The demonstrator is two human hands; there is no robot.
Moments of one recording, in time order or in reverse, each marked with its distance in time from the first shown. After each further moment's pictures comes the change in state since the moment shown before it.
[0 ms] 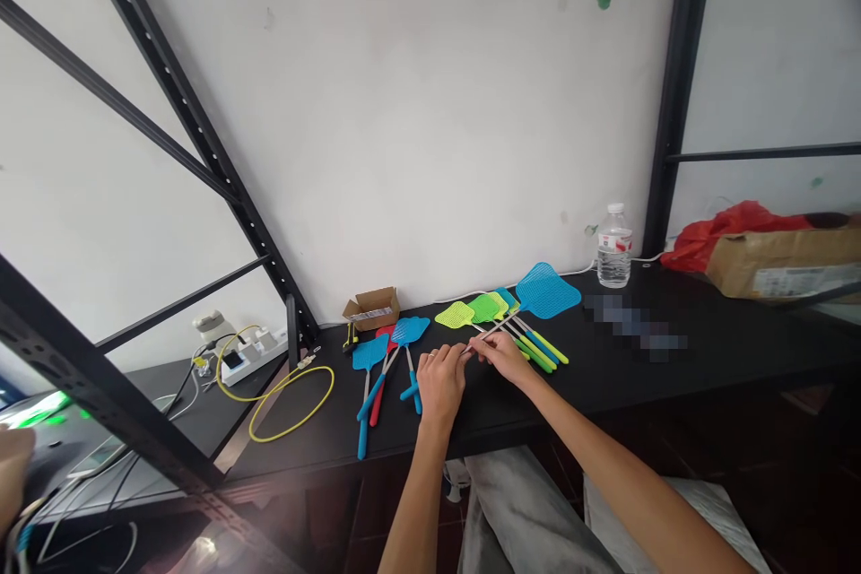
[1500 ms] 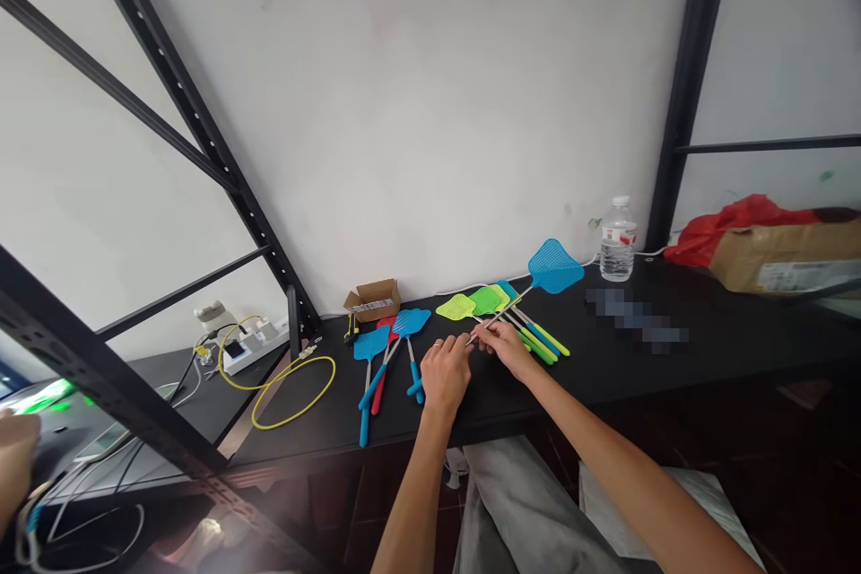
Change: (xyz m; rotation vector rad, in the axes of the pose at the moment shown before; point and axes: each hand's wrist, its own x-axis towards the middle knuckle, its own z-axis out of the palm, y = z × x) left_hand 0.000 0.004 0.002 0.053 -0.014 0.032; right_hand 0.001 0.003 0.001 0.164 0.058 0.050
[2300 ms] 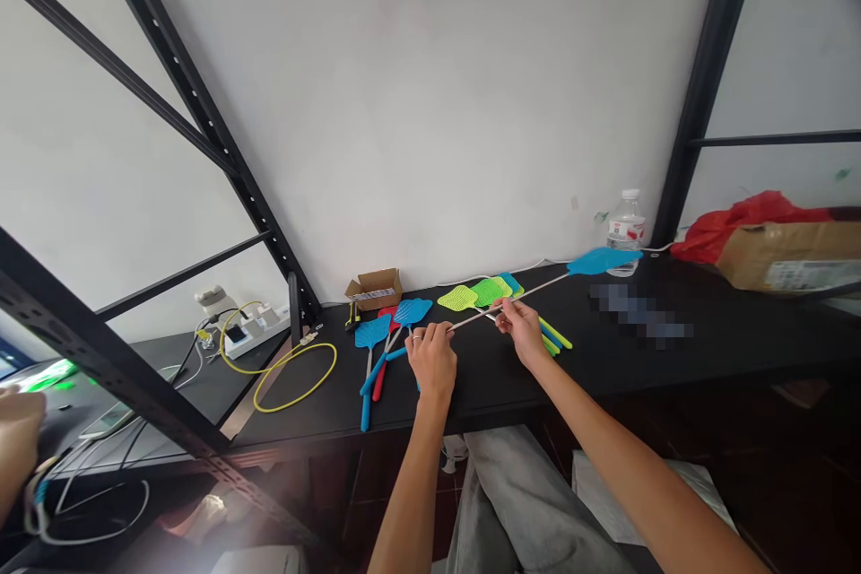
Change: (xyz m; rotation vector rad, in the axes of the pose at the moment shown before) left_hand -0.002 -0.008 -0.003 -0.017 0.129 -0.227; right_hand 0.003 -0.006 -0.013 0.227 0.335 -0.040
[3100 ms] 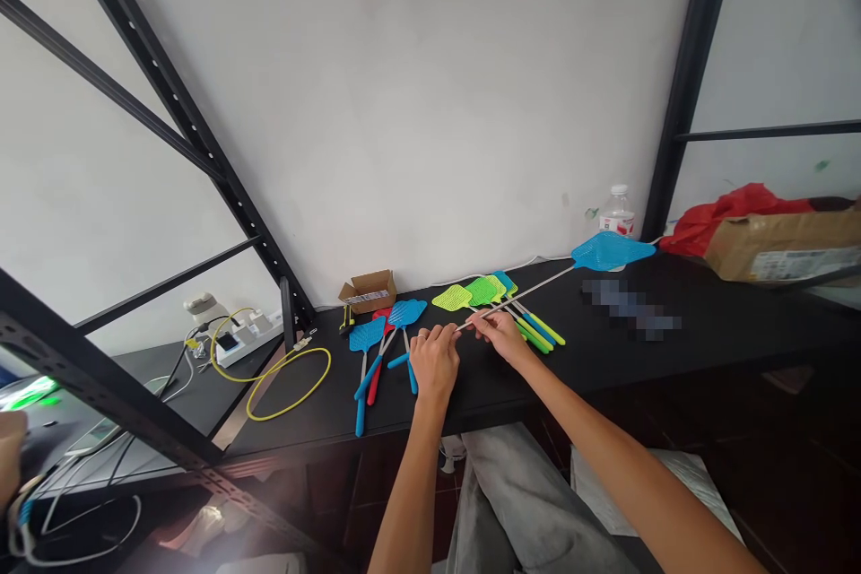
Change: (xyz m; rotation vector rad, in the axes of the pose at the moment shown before) left_hand 0.001 0.003 0.006 0.026 -0.096 0.105; right_hand -0.007 0.007 0.008 -0.249 -0.334 -0.038
